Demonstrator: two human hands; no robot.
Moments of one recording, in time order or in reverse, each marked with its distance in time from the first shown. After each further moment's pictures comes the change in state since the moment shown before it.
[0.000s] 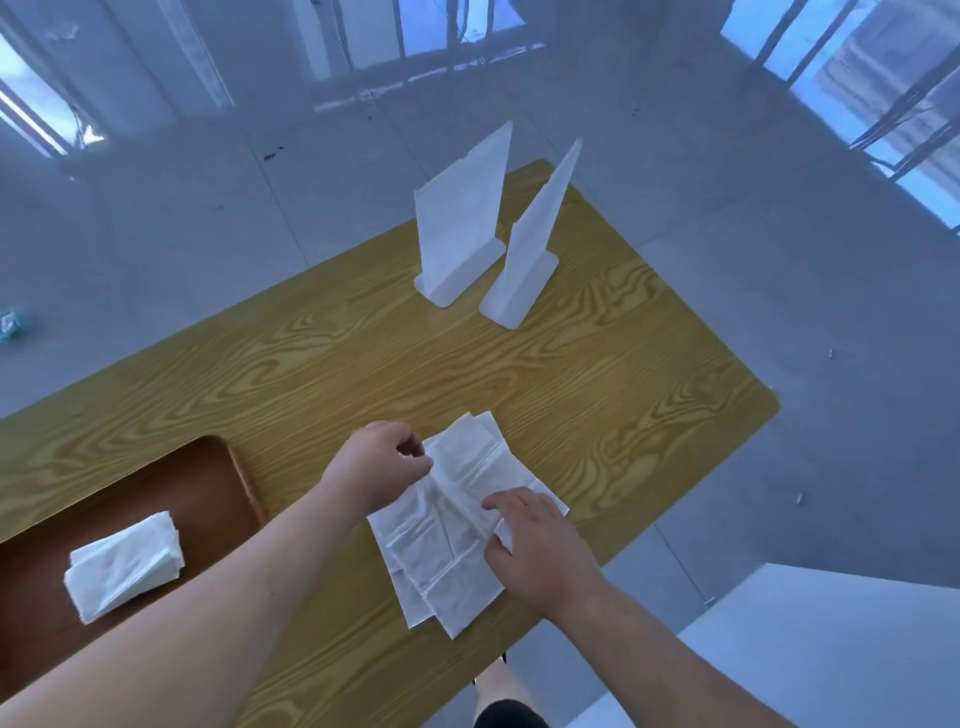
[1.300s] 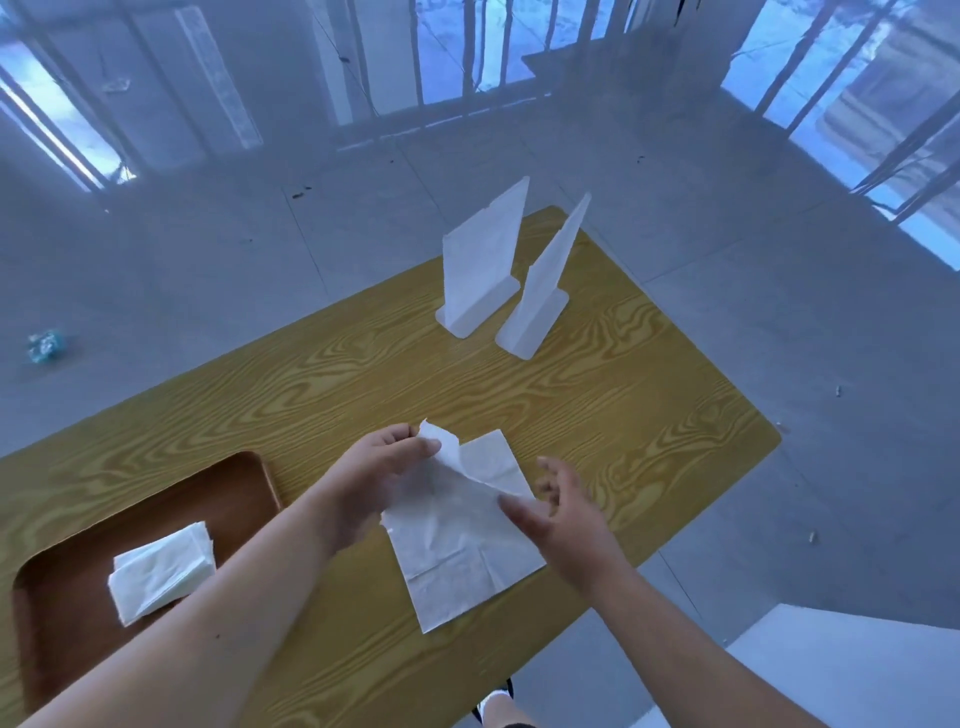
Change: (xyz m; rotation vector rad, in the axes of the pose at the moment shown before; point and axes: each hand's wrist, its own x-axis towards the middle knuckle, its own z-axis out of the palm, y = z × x) left_hand -0.057 0.020 -0.058 -1.070 -0.239 -0.077; right_hand 0.005 -0.016 -0.044 0.515 0.152 0.234
